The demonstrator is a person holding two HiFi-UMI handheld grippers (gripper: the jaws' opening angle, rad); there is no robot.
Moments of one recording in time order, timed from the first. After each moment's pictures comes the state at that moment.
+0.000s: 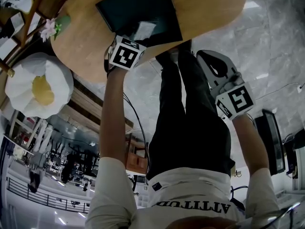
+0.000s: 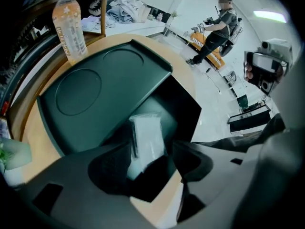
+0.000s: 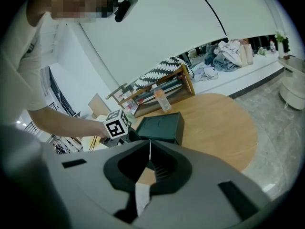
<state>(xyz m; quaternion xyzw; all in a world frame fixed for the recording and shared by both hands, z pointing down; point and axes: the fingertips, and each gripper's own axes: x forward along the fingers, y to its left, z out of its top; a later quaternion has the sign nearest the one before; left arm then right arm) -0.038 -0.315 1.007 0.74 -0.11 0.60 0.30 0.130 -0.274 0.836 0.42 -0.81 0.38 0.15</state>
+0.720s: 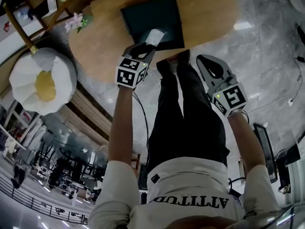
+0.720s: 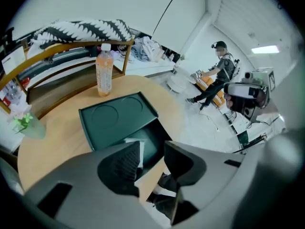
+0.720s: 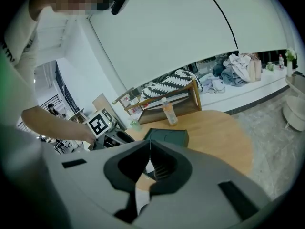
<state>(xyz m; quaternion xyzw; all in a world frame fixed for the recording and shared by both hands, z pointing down) -0.029 -0.322 0.878 0.80 -0.22 0.42 0.36 0.125 -0.292 0.754 0.41 -0.83 0.34 0.16</state>
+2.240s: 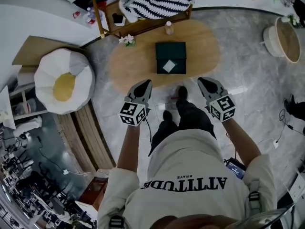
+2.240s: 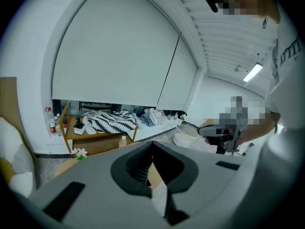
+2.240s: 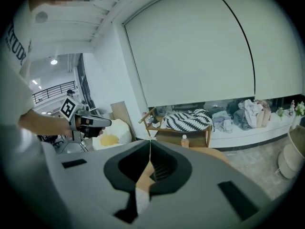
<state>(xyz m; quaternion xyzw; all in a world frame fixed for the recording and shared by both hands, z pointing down) -0.110 -0.221 0.473 0.86 -0.42 0.14 0.24 0.092 -0.213 0.475 0.39 -0.88 0.22 0.17</state>
